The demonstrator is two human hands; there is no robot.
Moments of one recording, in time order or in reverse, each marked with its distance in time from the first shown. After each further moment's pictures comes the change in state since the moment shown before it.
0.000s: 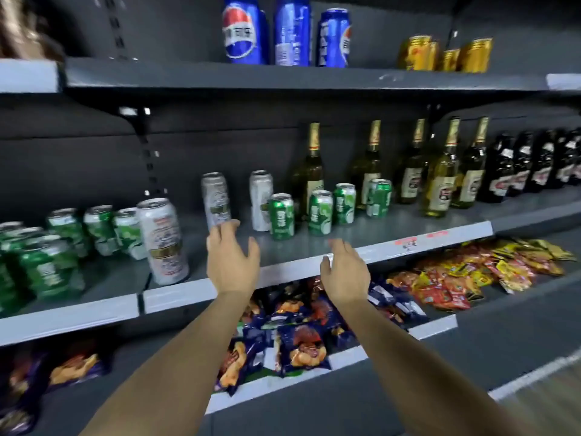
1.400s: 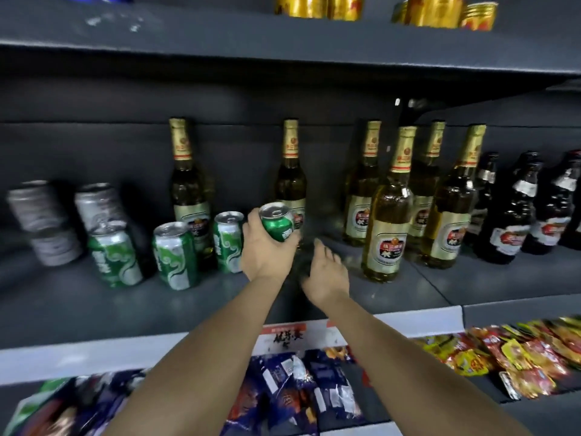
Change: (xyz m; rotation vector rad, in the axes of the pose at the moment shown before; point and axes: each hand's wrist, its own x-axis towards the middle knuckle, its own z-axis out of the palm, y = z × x) left_hand 0.047 0.216 0.398 -0.026 -0.017 -0.353; right_hand 0.279 0.289 0.020 0.020 -0.370 -0.150
